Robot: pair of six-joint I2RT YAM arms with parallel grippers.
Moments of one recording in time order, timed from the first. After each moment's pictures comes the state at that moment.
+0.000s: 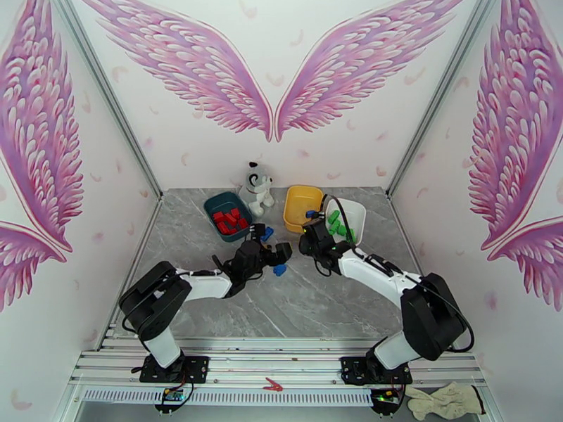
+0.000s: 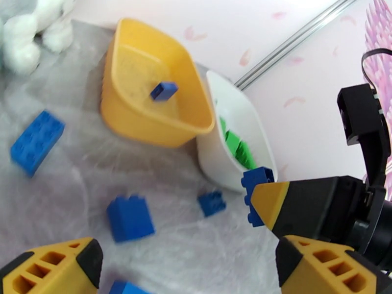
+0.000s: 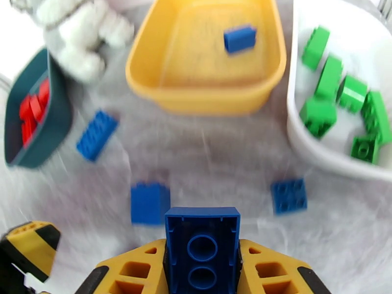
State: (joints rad) left arm -0.70 1.78 0.85 0.66 0.03 -0.77; right arm 0.49 1.58 1.10 -0.29 0.25 0.56
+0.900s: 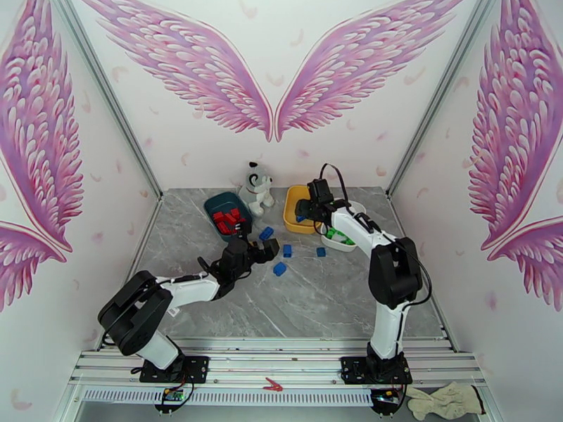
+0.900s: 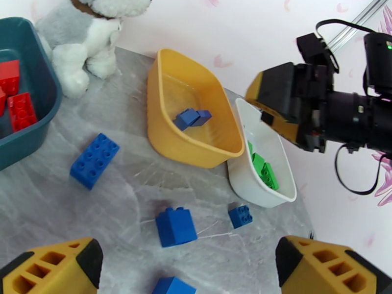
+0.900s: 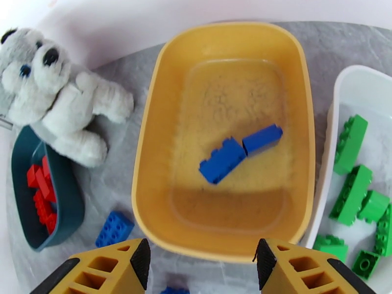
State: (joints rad) left arm -0.69 1.54 0.65 0.58 -0.11 -0.70; right arm 0.35 1.89 1.56 -0.47 0.06 0.47
